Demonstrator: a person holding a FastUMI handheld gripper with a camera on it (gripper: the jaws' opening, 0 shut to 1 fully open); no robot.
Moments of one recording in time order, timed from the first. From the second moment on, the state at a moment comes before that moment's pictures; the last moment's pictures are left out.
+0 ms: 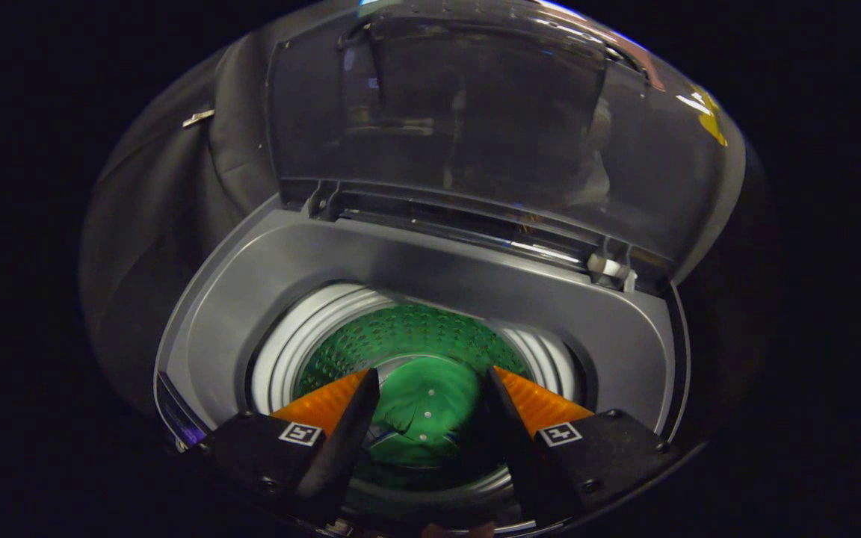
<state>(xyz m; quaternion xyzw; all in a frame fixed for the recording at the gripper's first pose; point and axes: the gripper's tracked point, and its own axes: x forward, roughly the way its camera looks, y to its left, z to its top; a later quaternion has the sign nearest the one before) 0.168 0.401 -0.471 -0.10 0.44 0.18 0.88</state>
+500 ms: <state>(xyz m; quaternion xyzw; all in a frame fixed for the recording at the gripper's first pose) 0.191 0.391 -0.345 -0.03 0.30 0.17 0.94</state>
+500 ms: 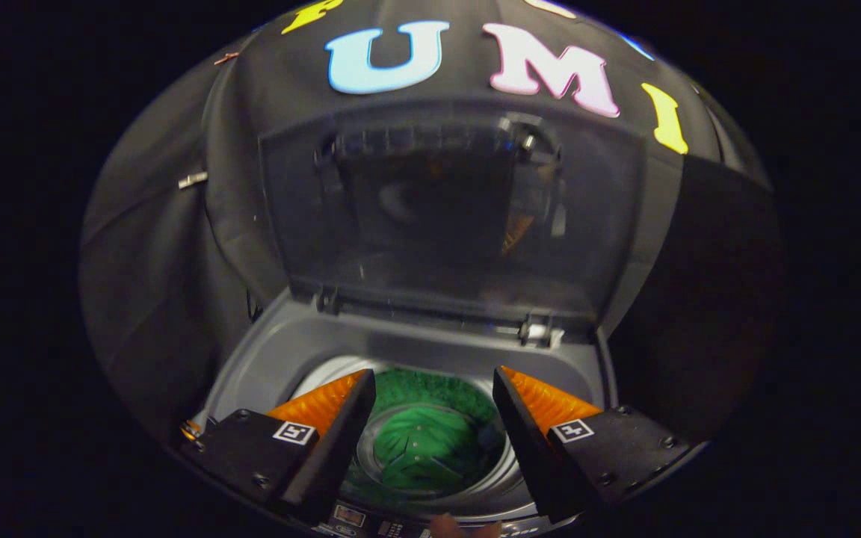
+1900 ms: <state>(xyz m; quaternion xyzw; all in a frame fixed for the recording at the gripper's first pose) 0.354 0.443 -0.214 -0.04 0.32 0.12 0.94</state>
